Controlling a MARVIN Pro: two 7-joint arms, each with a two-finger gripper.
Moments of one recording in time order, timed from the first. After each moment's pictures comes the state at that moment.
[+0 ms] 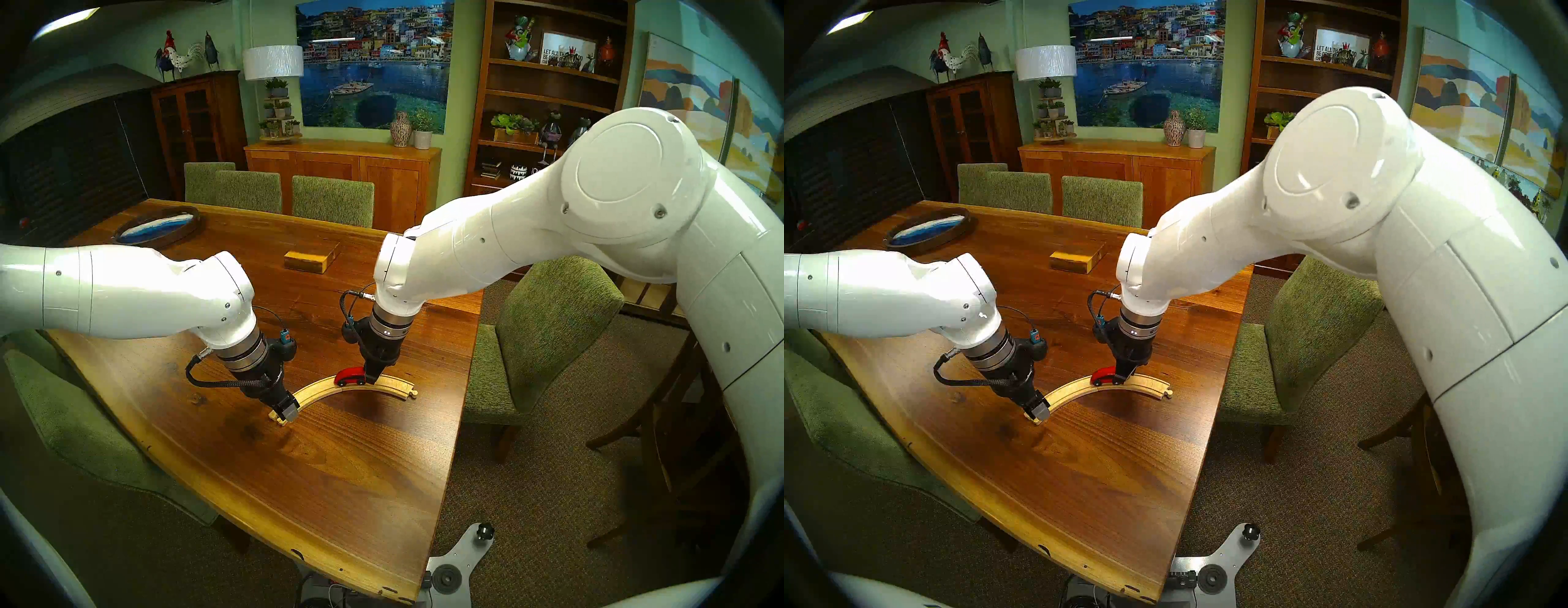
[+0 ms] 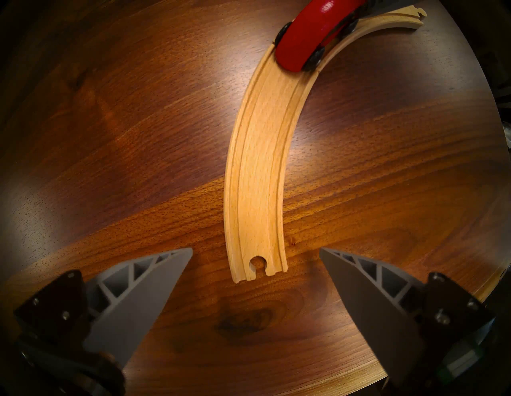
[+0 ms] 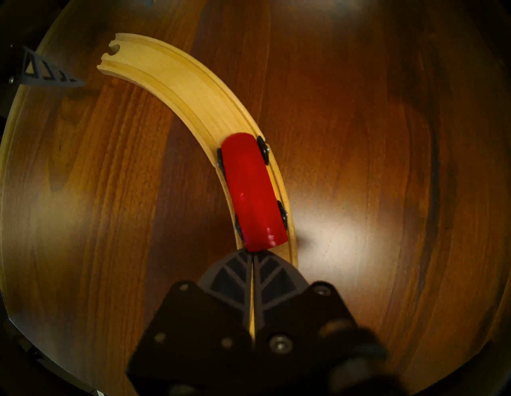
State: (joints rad) left arm -0.30 -0.62 0.75 -1.74 -1.61 0.91 -0.08; right arm 0.26 -1.67 -1.04 -1.07 1.72 0.44 0.62
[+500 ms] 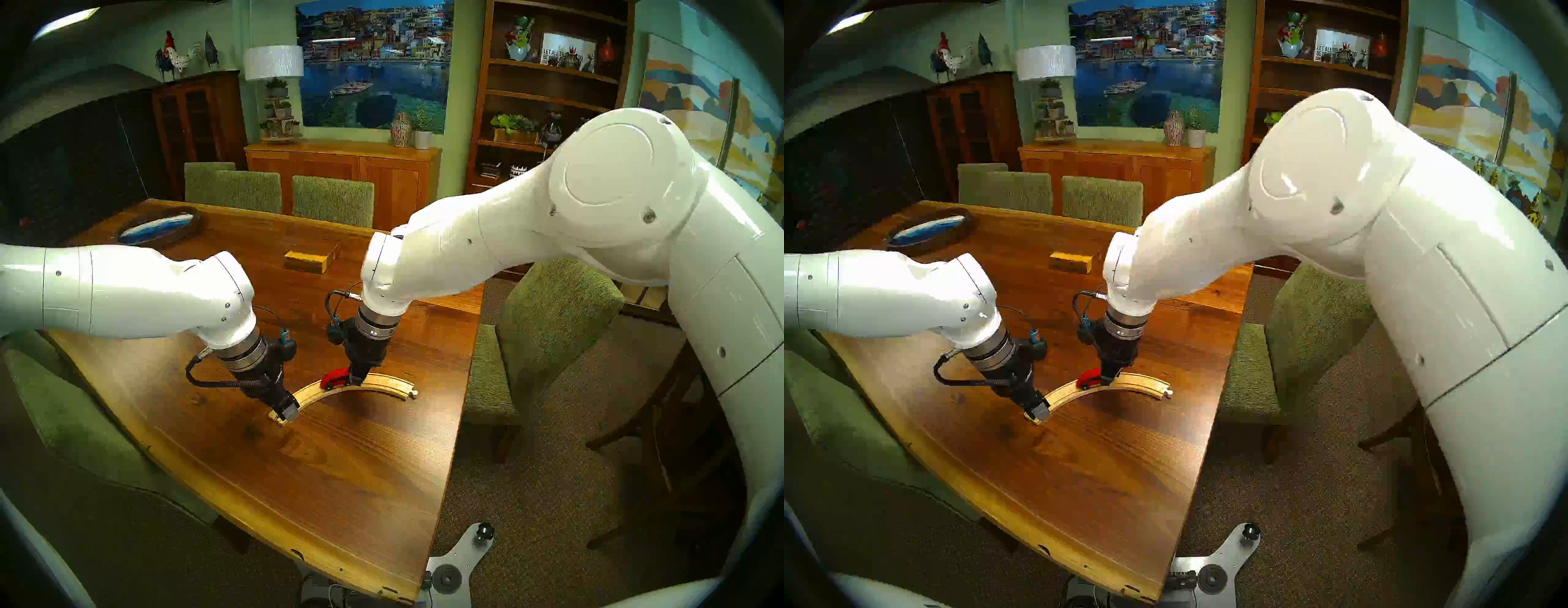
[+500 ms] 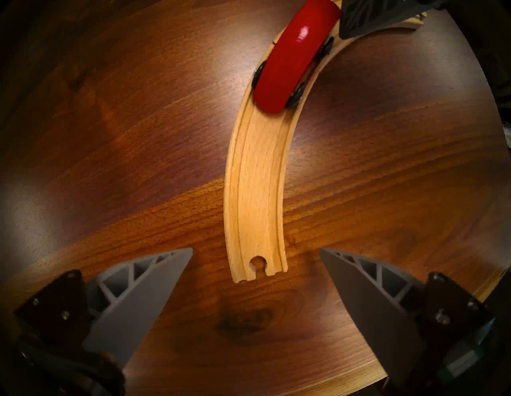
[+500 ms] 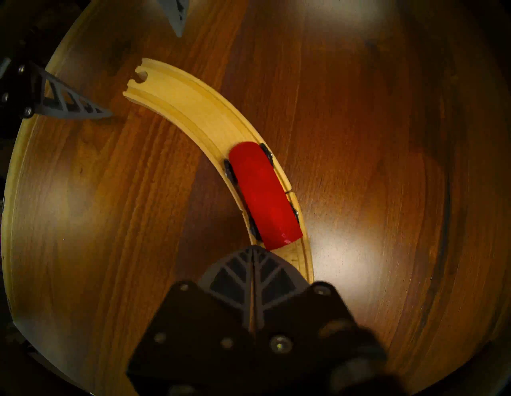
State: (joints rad) left arm -0.30 -0.62 0.75 -1.74 -1.61 0.91 -0.08; right arm 0.25 -1.71 -1.02 -1.04 1.71 0.41 0.66
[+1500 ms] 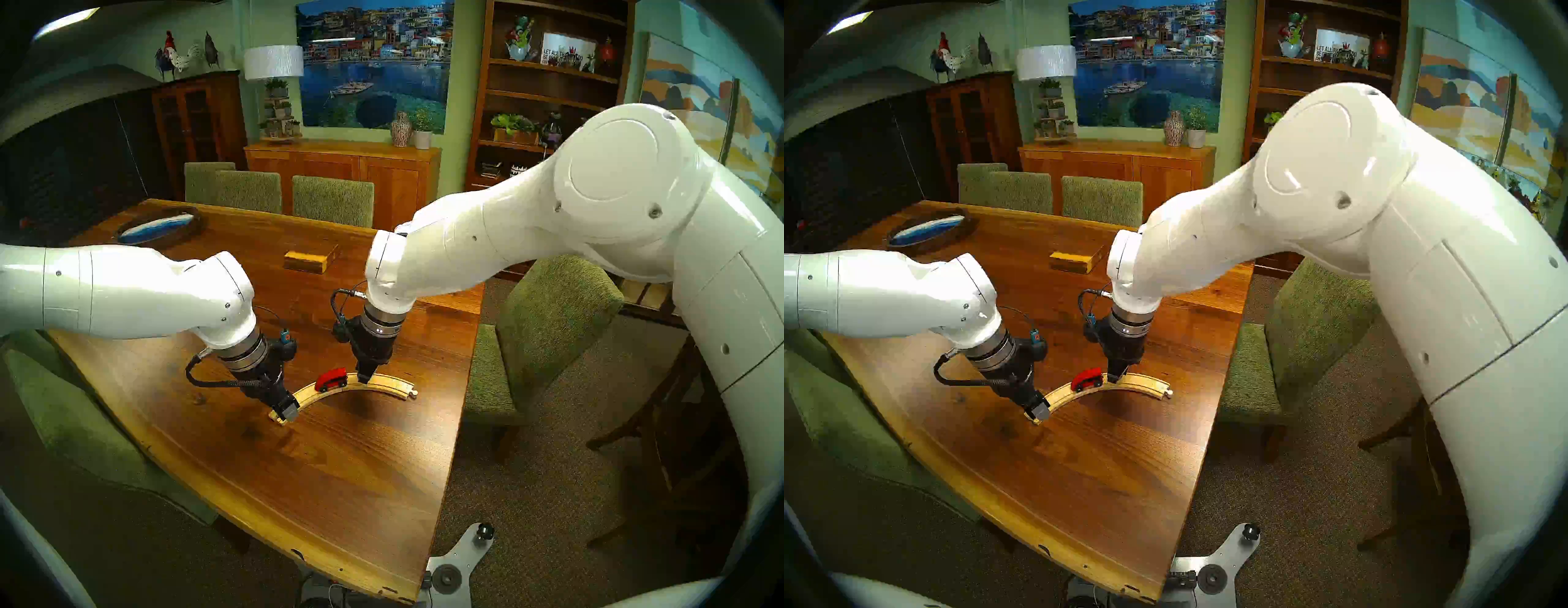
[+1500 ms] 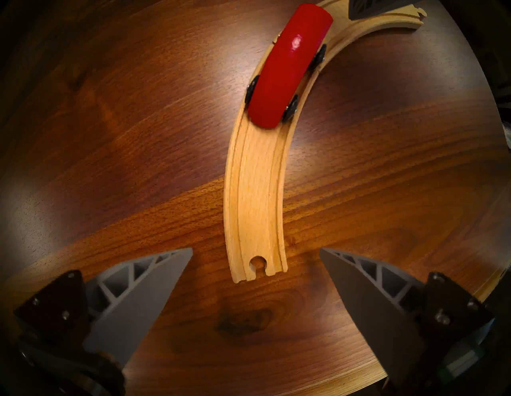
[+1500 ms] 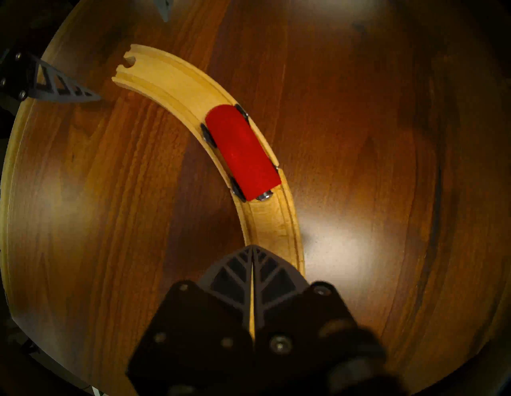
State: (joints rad) left arm -0.30 -0.62 0.75 -1.74 -1.61 0.91 -0.08; right arm 0.27 -1.69 -1.03 -1.05 1.71 0.44 0.64
